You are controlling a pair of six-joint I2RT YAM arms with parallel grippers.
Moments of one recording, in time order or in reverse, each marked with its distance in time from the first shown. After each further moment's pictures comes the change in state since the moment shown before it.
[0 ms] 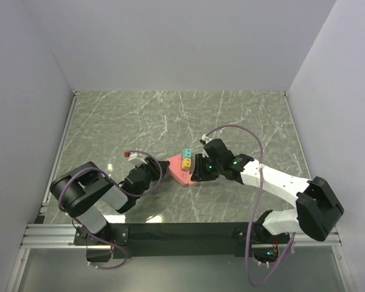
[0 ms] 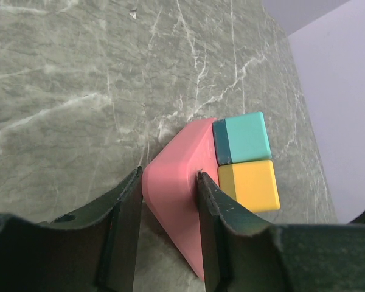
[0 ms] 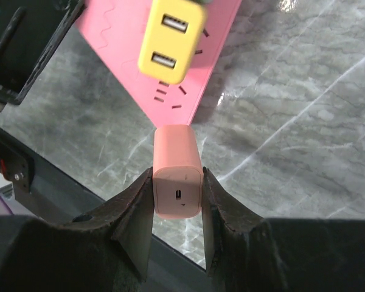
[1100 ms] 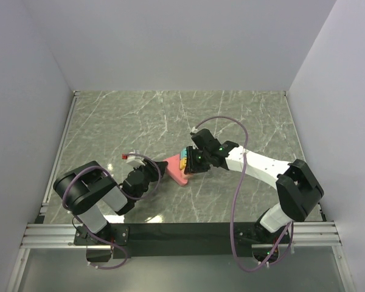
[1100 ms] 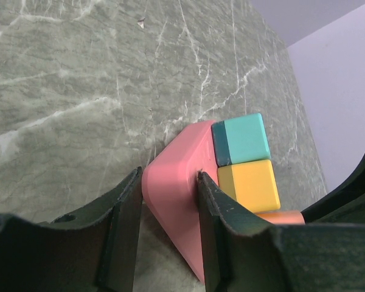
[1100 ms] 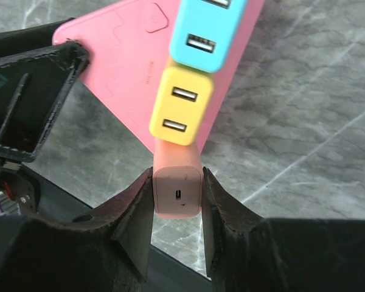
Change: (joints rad) left arm -0.013 0.034 -0.034 0.092 -0.044 0.002; right arm 0.000 0.232 0.225 -0.083 0.014 -0.002
